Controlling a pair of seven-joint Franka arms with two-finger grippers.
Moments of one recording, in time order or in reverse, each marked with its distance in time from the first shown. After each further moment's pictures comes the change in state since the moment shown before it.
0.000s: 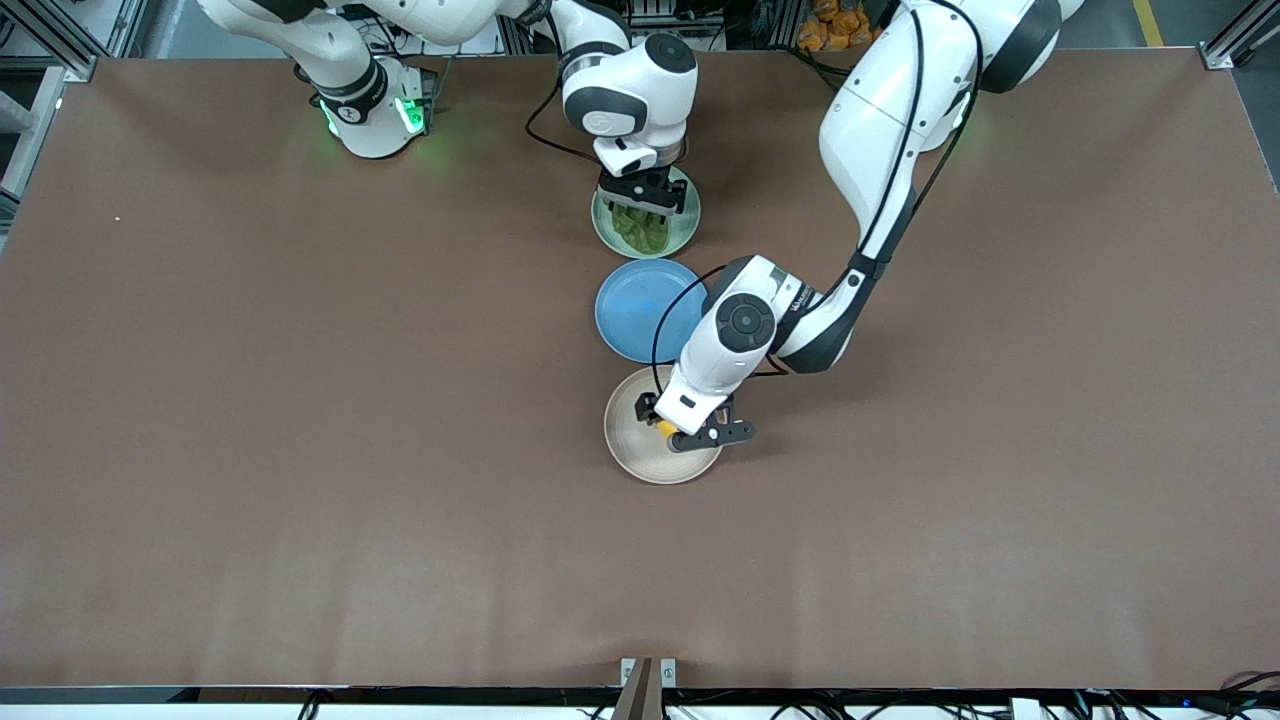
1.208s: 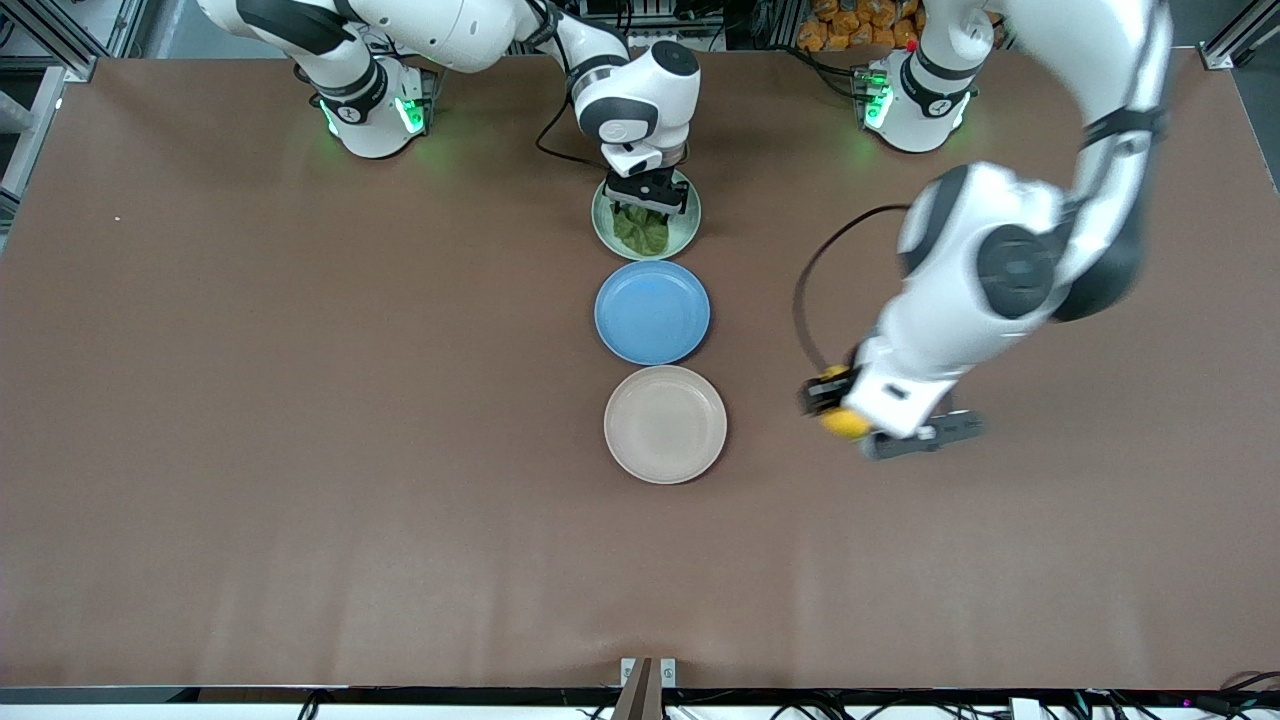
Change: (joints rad) left arm 0.302 -0.465 0.033 0.019 0.009 -0.652 0.252; right arm 0.019 0.084 0.006 0.014 -0.136 0.005 0.090
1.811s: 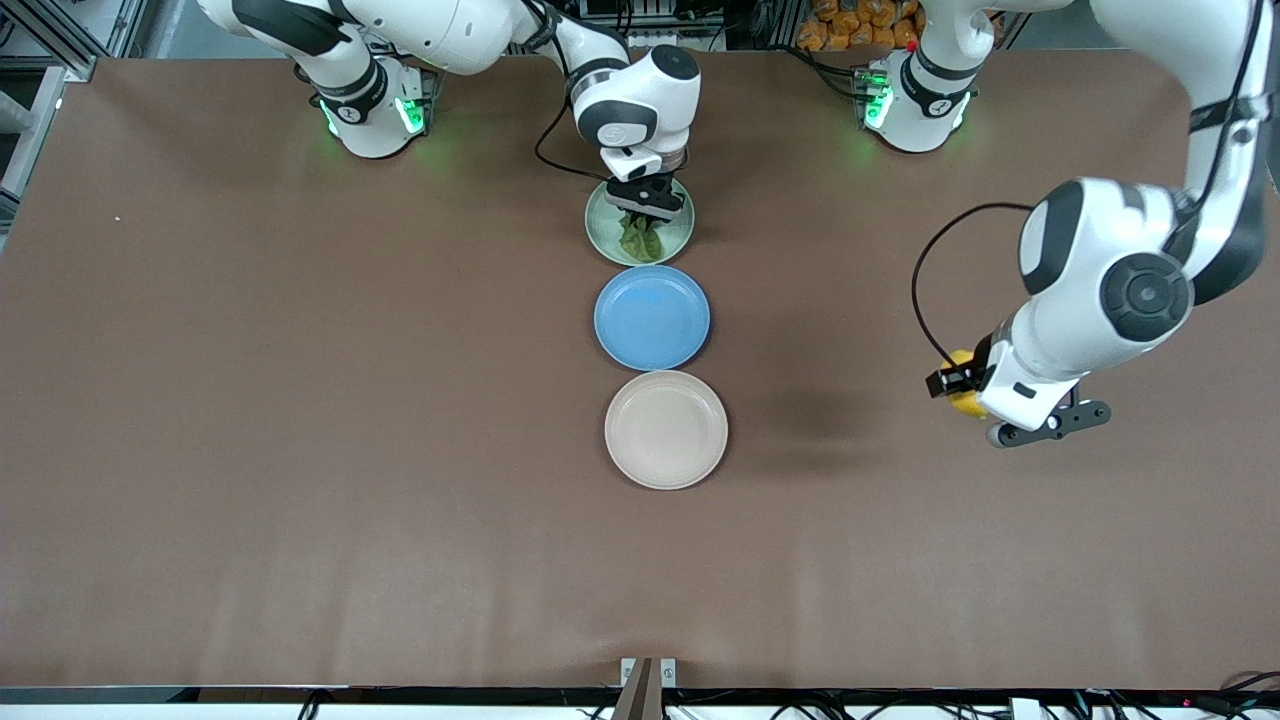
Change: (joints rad) left arm 0.177 -0.074 0.000 -0.399 0.127 0.250 0.084; right arm -0.017 -0.002 0.001 0.012 -0.003 -0.014 -0.007
